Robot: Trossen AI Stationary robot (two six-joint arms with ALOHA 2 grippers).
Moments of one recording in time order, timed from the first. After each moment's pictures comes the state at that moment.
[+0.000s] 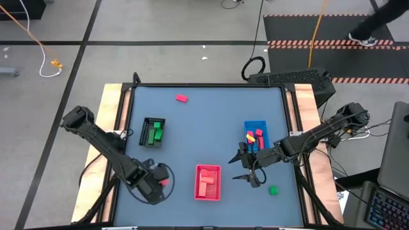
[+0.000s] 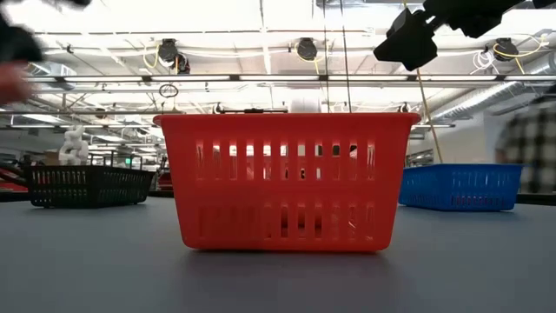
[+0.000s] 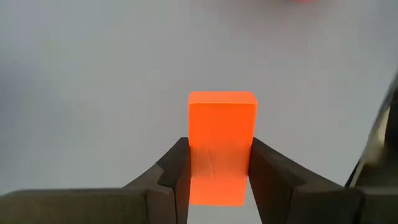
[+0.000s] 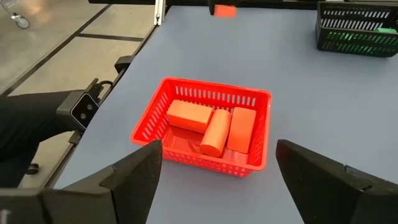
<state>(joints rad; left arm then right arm) -0.72 1.52 1.07 -0.83 -0.16 -1.11 0.41 1.23 0.66 0.06 0.10 0.20</state>
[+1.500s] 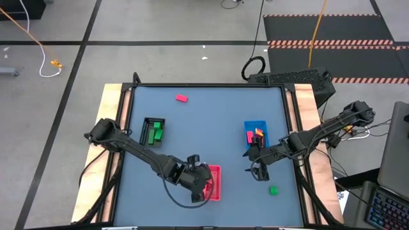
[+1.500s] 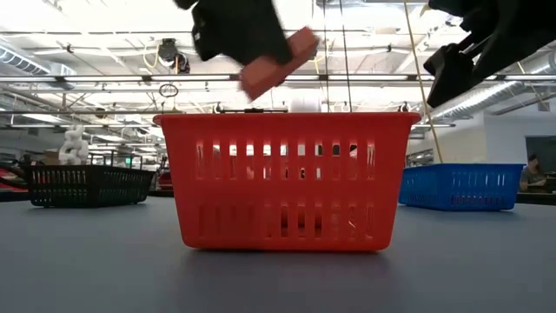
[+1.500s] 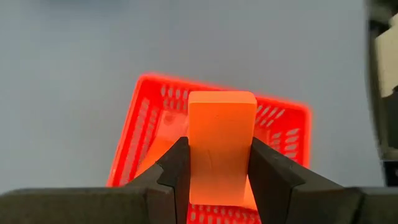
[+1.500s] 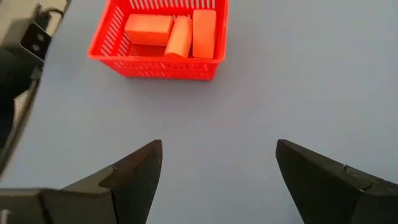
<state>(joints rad) -0.46 1.89 1.47 -0.54 -0.28 -0.53 0.41 1.09 0.66 -0.39 0.13 0.35</state>
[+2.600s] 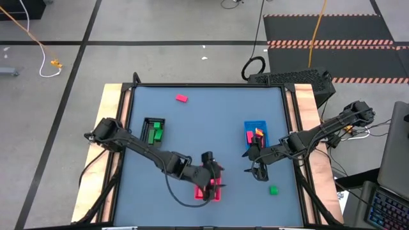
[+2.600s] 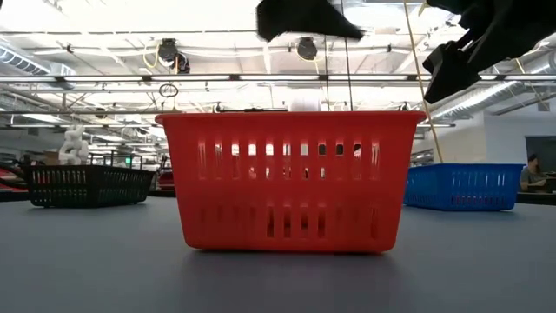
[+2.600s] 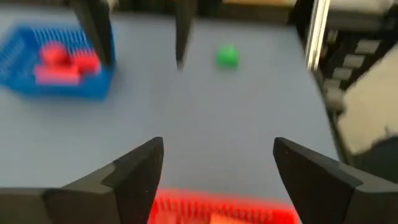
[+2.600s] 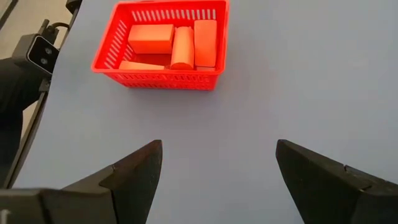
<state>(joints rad) -0.41 1.91 1.47 -0.19 -0.30 -0.31 0.41 1.09 0.66 -0.36 0.13 0.38</state>
